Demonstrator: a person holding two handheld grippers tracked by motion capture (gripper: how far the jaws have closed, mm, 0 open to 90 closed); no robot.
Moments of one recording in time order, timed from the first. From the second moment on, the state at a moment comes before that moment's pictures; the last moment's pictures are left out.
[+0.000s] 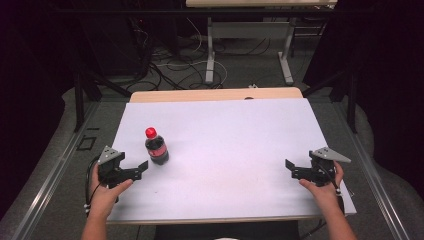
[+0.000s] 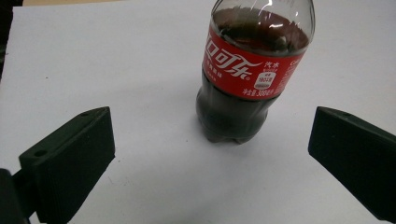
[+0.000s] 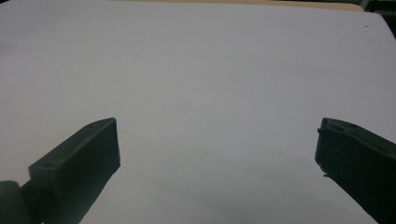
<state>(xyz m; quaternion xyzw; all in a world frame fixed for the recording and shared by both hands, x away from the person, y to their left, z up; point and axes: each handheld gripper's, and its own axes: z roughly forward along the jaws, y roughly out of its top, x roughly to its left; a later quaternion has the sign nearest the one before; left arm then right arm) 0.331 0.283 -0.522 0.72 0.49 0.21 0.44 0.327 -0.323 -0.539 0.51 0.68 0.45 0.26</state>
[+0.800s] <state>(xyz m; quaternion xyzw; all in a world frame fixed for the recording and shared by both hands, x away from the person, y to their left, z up) 0.365 0.239 -0.519 0.73 0.47 0.18 0.46 0.327 -0.312 -0.542 0.49 0.69 0.46 0.27</state>
